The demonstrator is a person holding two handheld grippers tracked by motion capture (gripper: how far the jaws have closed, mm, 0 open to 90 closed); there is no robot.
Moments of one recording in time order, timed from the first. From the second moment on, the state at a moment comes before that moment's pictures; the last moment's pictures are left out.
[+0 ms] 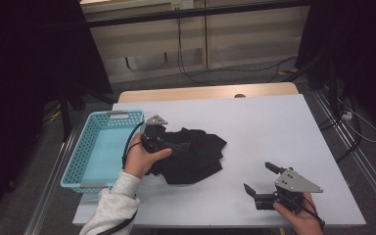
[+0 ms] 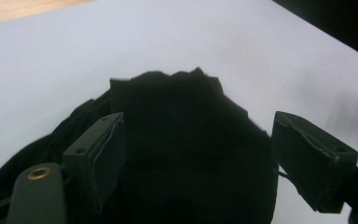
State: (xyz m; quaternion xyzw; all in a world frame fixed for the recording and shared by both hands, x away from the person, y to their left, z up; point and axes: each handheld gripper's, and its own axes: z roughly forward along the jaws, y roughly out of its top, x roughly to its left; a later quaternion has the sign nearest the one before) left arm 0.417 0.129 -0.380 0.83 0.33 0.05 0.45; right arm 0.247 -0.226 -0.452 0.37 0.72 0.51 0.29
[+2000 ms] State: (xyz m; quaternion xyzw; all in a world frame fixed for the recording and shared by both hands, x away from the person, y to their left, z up) left arm 0.367 0.089 -0.438 0.86 0.26 0.01 0.44; right arm 0.258 -0.212 -0.456 0.38 0.73 0.50 0.27
